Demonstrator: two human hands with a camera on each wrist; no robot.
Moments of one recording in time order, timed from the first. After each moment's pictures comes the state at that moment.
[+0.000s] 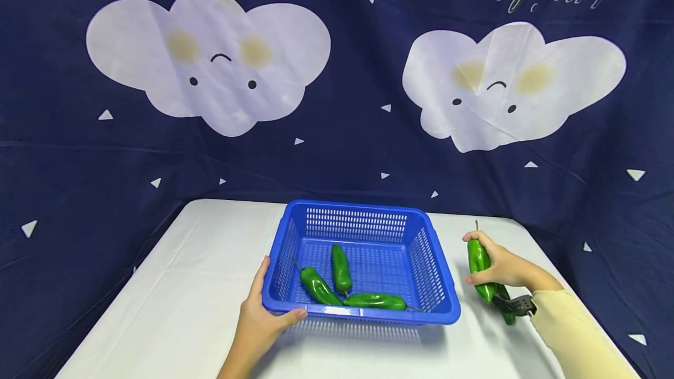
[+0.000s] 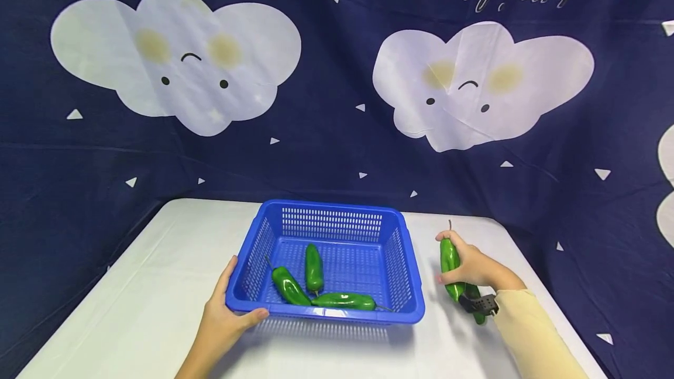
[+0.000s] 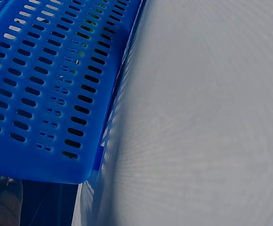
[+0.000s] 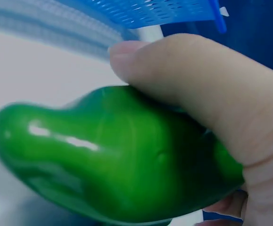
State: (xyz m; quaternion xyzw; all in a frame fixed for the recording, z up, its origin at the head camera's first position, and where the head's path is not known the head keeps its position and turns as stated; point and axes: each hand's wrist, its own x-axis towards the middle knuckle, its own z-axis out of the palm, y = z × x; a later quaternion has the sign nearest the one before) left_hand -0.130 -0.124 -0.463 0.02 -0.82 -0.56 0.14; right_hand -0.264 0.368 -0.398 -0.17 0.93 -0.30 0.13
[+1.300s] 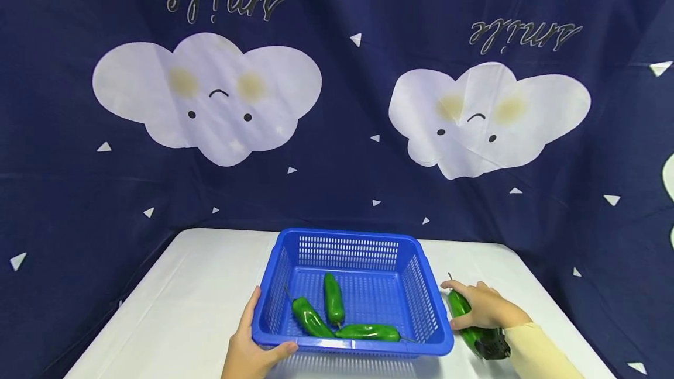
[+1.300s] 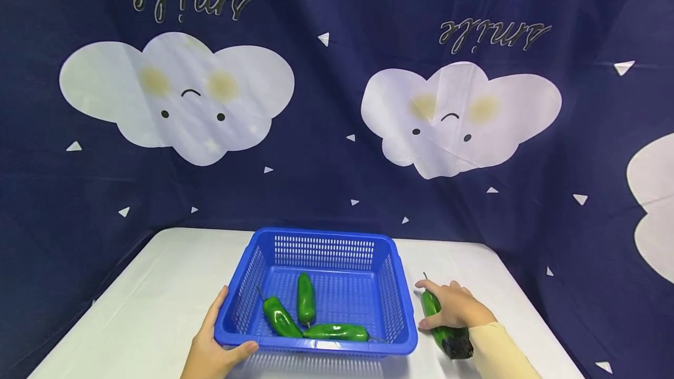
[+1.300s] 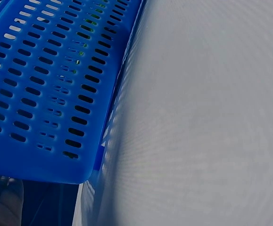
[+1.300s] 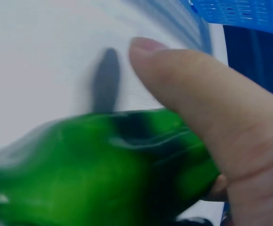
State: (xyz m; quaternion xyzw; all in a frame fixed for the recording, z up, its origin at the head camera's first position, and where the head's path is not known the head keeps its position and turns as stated) left_hand -0.127 -0.120 -0.462 0.05 -0.83 -0.54 0.12; right_hand -0.251 0.349 -0.433 -0.14 0.98 -0.10 0.10
